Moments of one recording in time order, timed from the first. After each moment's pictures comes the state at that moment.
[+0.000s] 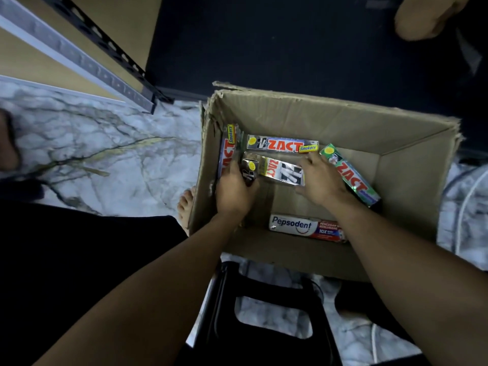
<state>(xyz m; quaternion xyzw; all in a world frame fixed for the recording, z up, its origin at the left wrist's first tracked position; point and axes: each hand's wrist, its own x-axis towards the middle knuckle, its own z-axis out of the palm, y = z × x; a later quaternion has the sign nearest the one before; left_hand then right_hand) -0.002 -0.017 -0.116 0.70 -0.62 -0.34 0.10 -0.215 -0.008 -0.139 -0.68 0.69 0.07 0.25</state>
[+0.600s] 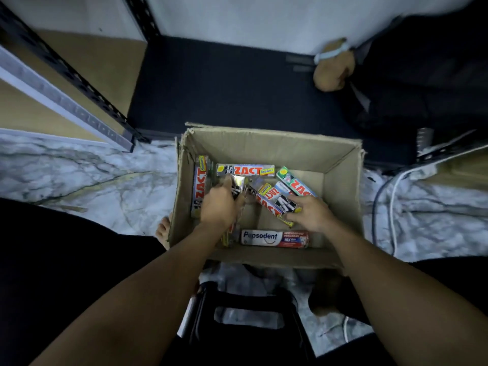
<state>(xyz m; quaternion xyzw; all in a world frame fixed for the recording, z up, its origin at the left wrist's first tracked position) -0.030 -0.012 -0.061 0.62 -0.74 -0.28 0.01 -0.258 0.065 -0.060 -0.48 0.76 -0.03 0.44</state>
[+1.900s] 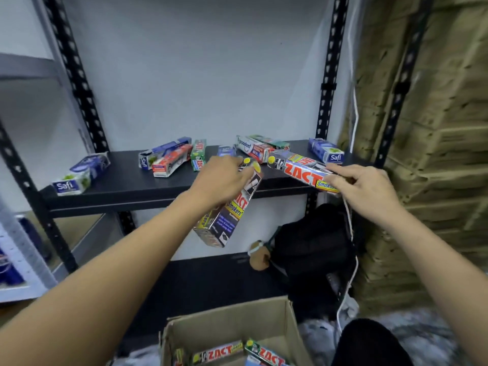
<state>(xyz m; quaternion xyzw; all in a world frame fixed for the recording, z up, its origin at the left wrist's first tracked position) -0.136 -0.029 0.466 0.30 -0.91 -0.06 0.29 -0.369 0.146 0.428 -0.48 0.77 -0.41 -0.12</state>
